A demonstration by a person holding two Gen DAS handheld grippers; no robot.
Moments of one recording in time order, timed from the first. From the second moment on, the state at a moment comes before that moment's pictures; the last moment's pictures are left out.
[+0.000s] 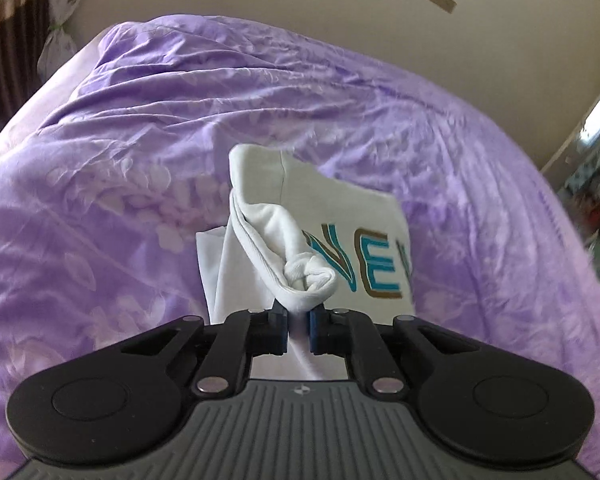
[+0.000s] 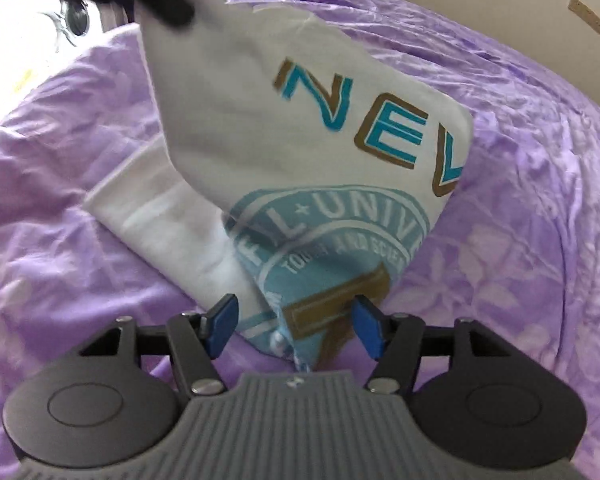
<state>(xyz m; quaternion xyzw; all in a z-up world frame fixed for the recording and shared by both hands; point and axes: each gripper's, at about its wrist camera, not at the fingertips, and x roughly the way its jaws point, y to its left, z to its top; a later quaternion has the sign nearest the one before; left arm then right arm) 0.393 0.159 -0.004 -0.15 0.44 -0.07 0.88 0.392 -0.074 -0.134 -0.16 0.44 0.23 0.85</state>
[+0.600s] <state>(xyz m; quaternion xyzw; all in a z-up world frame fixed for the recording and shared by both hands) 0.369 0.198 -0.125 -0.22 0.51 -0.08 0.83 0.394 -0.134 -0.141 -0.09 0.48 0.17 0.86</state>
